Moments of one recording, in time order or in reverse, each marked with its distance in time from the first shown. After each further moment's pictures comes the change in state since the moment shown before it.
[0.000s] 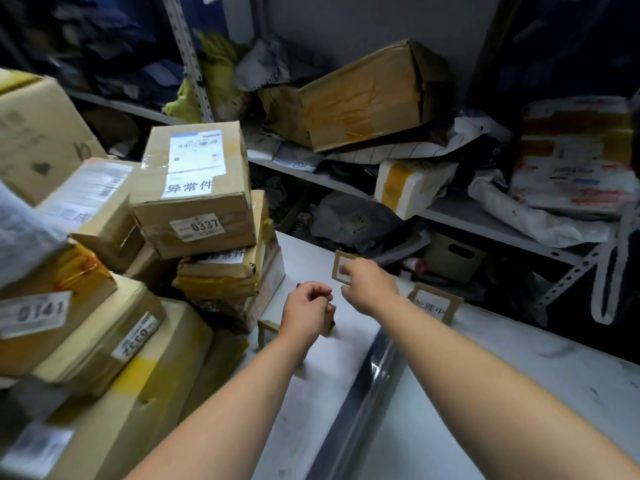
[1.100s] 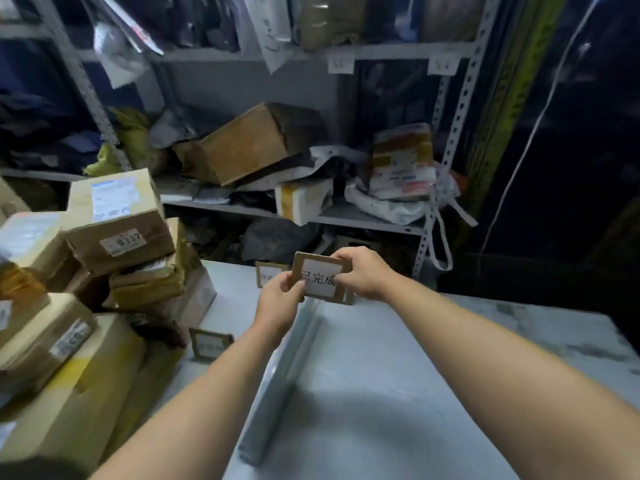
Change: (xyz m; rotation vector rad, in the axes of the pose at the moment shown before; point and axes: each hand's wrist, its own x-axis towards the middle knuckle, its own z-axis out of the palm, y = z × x) left_hand -0.145 0.037 0.104 0.123 -0.176 0.343; right_hand -0.204 0.123 -0.134 0.455 0.115 0.062
